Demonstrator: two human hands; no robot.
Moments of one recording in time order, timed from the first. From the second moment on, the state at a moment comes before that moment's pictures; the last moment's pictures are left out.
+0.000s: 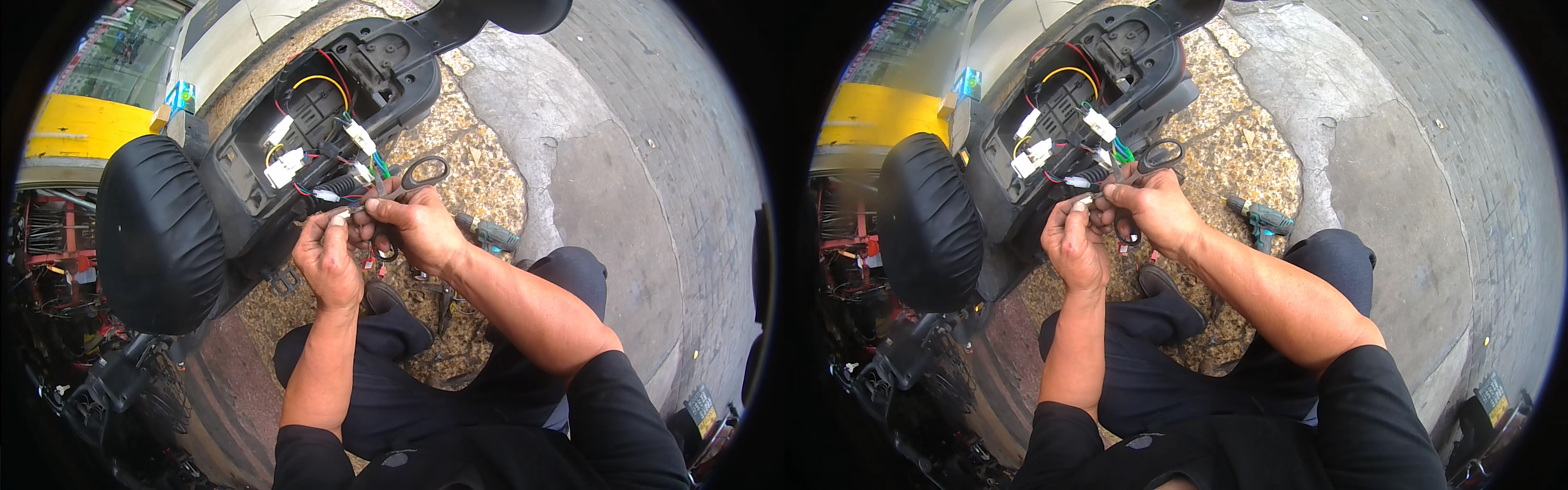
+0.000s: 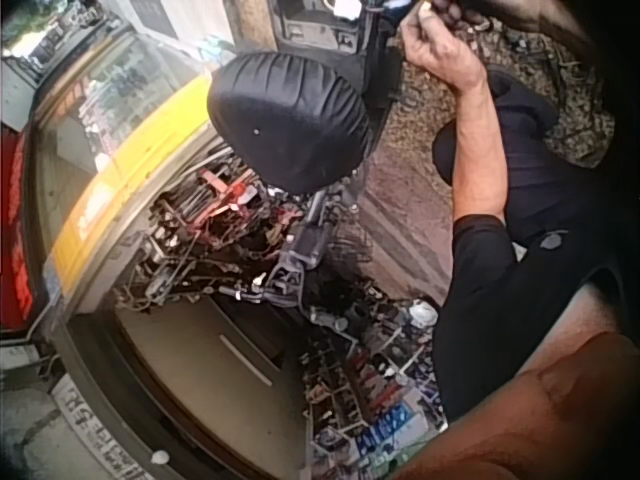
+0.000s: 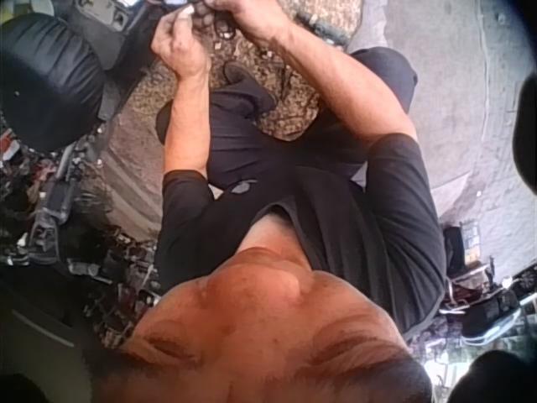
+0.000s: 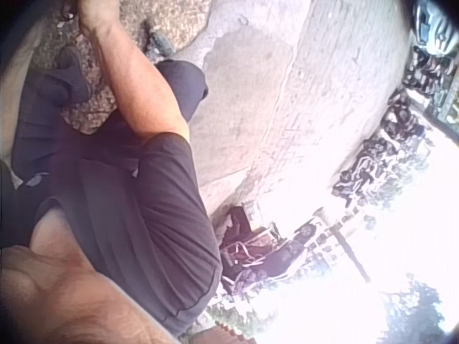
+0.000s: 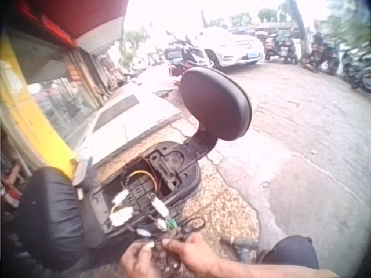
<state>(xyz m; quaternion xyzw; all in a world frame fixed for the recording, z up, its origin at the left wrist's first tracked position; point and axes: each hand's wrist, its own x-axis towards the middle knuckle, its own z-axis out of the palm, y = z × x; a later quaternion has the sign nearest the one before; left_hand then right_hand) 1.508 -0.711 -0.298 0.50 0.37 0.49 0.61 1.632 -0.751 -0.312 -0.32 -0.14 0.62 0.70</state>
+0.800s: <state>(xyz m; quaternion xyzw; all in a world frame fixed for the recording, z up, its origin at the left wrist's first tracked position) 1.509 -0.711 -0.297 0.49 0.38 0.49 0.61 1.633 -0.752 -0.312 -0.32 -0.13 0.63 0.70</state>
